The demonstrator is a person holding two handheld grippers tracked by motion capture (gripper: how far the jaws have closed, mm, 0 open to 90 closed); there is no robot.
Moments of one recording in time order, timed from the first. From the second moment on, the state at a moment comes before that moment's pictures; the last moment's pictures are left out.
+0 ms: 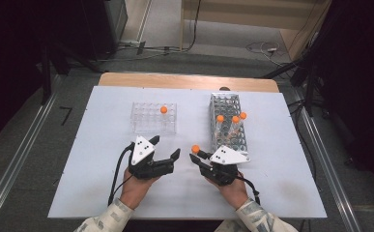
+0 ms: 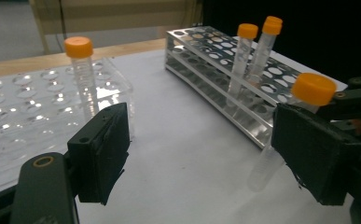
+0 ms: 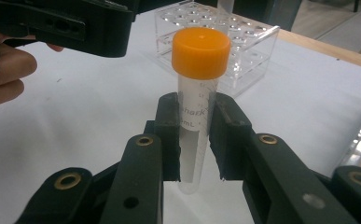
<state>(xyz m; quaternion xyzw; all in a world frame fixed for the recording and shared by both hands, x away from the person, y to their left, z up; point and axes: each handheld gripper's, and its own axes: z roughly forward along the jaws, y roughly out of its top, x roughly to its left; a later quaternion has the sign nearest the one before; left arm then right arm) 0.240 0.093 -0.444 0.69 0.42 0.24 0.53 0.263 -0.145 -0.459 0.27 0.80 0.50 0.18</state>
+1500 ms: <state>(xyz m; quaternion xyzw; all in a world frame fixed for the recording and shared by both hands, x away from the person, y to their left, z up) 0.245 0.071 -0.439 0.72 0.36 0.20 0.55 0.263 -0.132 -0.462 0.26 0.81 0.50 0.17</state>
